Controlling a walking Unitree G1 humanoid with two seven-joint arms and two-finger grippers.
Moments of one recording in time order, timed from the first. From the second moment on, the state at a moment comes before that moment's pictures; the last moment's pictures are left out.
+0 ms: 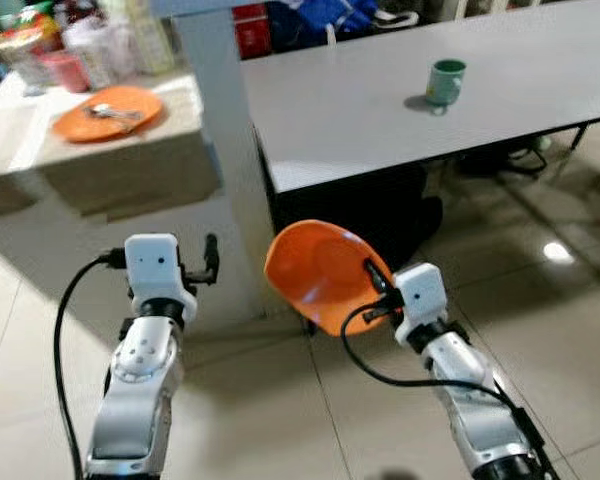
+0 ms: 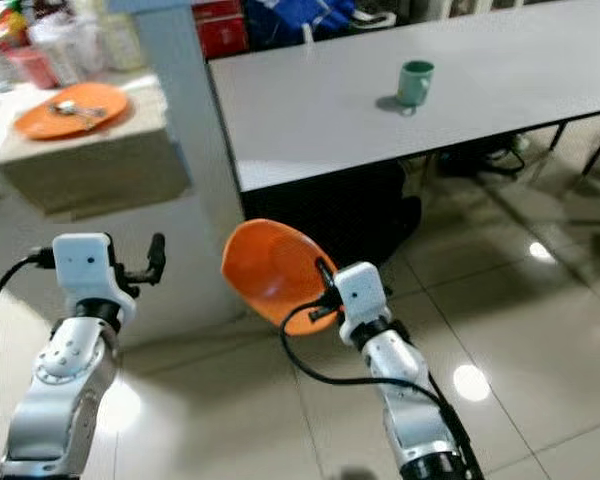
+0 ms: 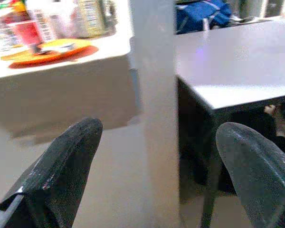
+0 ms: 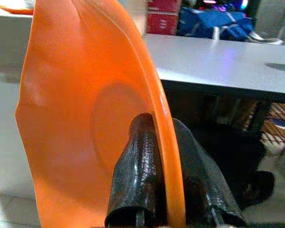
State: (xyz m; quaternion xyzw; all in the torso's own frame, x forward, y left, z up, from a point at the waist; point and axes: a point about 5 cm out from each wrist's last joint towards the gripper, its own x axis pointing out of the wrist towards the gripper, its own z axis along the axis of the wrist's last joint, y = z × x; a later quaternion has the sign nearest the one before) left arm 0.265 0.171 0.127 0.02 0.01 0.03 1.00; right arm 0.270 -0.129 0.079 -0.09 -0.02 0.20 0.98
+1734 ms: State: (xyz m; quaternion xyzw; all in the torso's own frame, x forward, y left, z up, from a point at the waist) left arm 0.274 0.155 0.123 0.01 0.01 0.02 1.00; right arm 0.276 -0.140 0.077 -0.10 -0.01 0.19 0.98
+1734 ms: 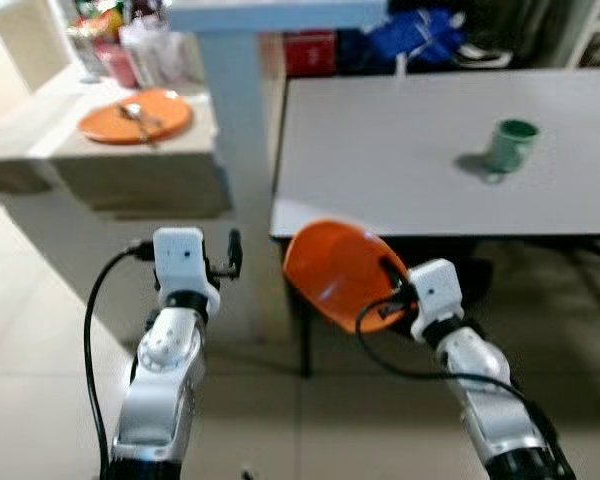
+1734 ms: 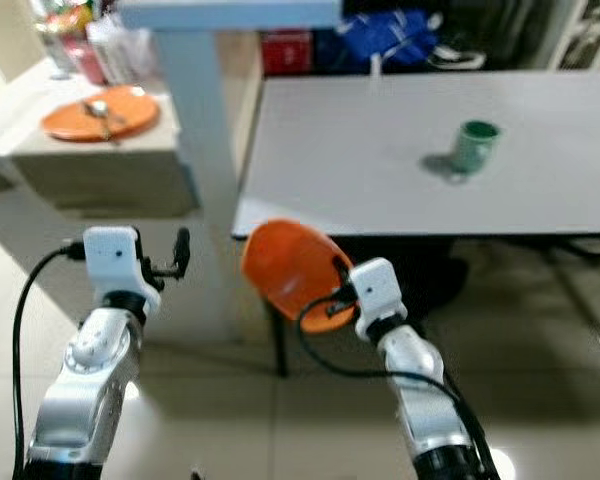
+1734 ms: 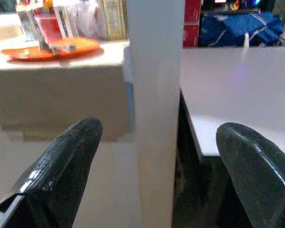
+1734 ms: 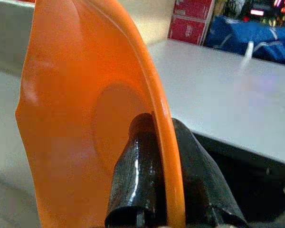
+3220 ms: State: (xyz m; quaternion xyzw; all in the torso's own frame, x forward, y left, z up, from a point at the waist) left arm 0.282 0.162 0.117 0.02 0.03 0.01 1.00; right arm 0.284 -0.122 0.085 -0.10 -0.02 0.22 0.97
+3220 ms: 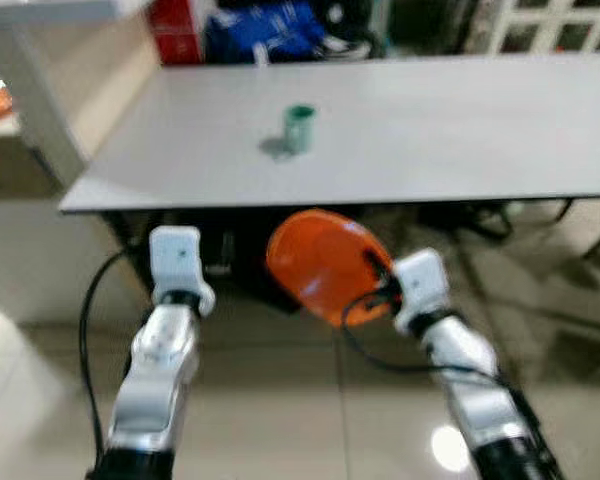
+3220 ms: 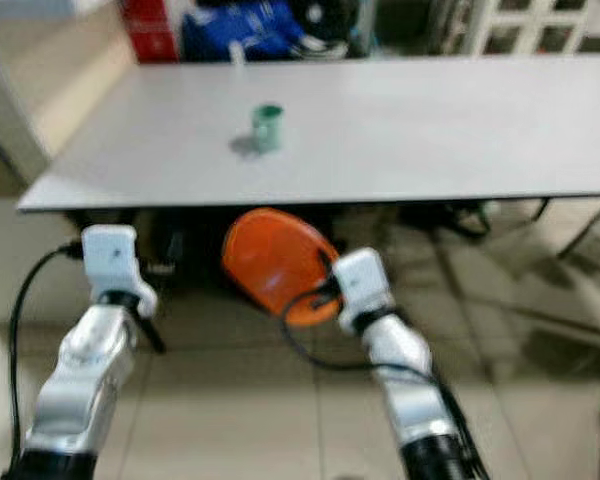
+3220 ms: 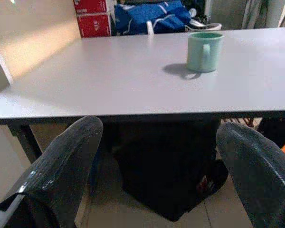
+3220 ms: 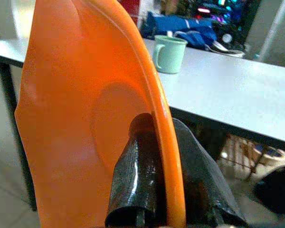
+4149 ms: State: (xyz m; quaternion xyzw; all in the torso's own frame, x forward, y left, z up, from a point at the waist) left arm 0.284 0.145 0.118 0.01 0.02 -0.03 1.00; right arm 0.284 -0.129 0.085 -0.10 -0.02 0.21 0.97
